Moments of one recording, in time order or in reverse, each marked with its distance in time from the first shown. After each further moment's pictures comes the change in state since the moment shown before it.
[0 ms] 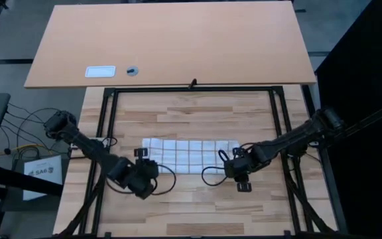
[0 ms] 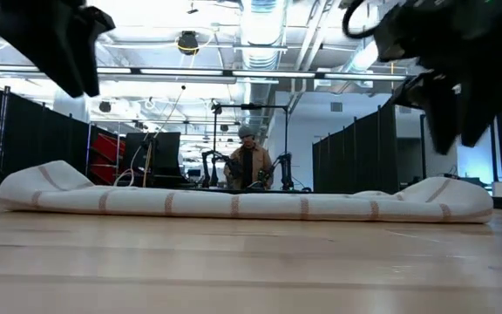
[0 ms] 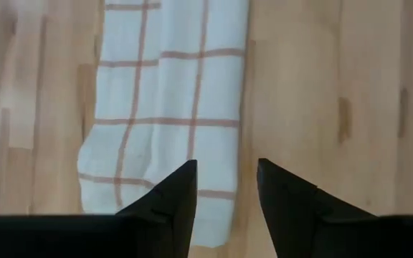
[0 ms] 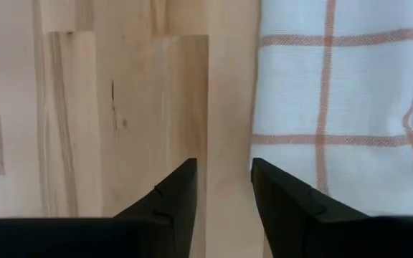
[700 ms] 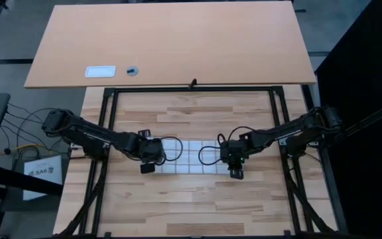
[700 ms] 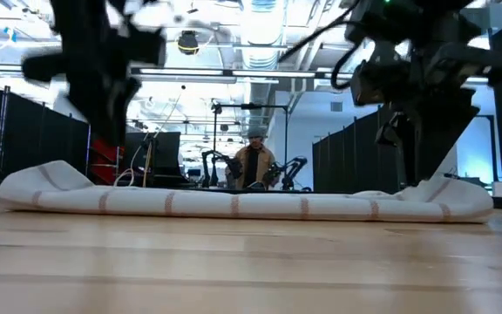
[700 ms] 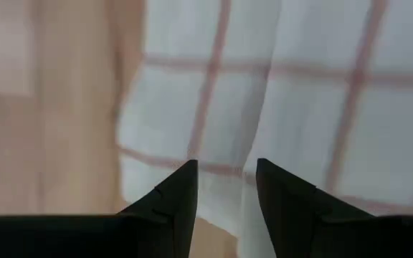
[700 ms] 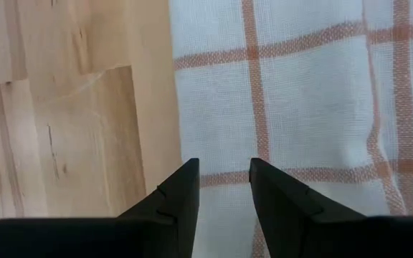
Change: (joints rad) left arm 0.388 -0.050 -0.233 0.174 0.163 0.295; right arm -0.228 0.000 -0.184 0.264 -0.163 -0.064
